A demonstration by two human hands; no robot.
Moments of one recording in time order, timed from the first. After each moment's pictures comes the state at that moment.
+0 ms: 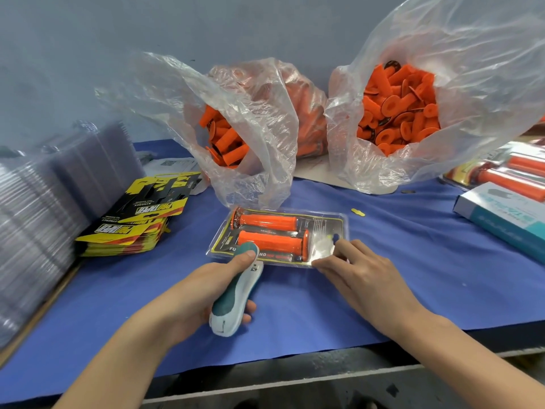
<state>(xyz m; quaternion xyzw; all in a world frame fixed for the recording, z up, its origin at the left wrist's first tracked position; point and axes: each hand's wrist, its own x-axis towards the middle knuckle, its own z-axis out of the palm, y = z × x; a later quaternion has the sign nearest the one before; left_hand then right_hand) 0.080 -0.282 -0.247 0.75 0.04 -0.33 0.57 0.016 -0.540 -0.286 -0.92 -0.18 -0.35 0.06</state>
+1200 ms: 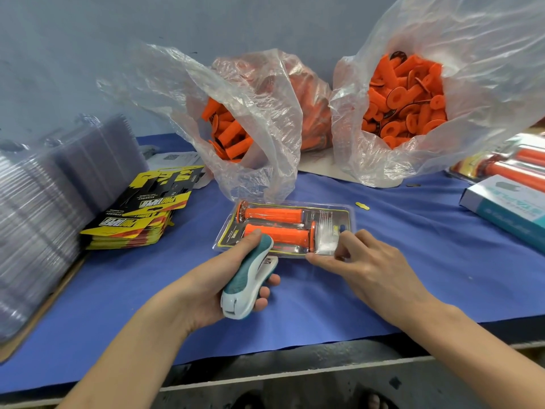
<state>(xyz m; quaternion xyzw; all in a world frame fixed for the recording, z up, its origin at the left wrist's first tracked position) 0.073 -0.300 -0.233 0.63 0.04 -0.39 0.67 0.015 -0.549 -0.281 -0.92 -0.21 -0.34 0.00</state>
